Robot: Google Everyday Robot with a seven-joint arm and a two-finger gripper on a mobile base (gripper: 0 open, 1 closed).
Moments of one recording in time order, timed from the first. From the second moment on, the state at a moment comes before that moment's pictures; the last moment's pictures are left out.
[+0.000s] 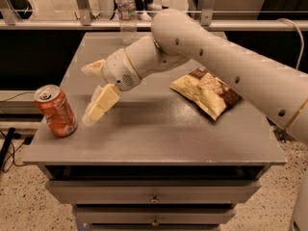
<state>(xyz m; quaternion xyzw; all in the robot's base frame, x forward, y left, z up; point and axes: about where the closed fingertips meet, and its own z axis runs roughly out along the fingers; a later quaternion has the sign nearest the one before) 0.525 0.156 0.886 -0.66 0.53 0.40 0.34</state>
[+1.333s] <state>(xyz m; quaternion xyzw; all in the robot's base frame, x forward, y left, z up) 0.508 0.206 0.857 -0.65 0.52 0.45 0.32</state>
